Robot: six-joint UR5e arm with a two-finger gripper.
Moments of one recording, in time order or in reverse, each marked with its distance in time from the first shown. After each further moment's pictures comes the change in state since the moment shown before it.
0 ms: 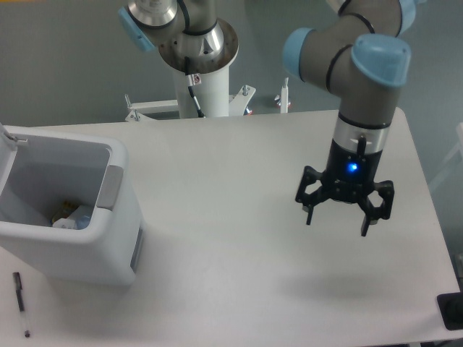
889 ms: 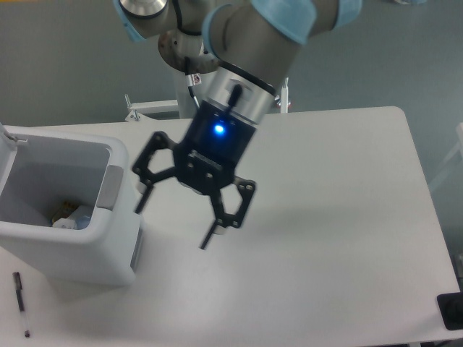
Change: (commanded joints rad) arm -0.177 0.074 0.075 0.276 -0.623 -0.535
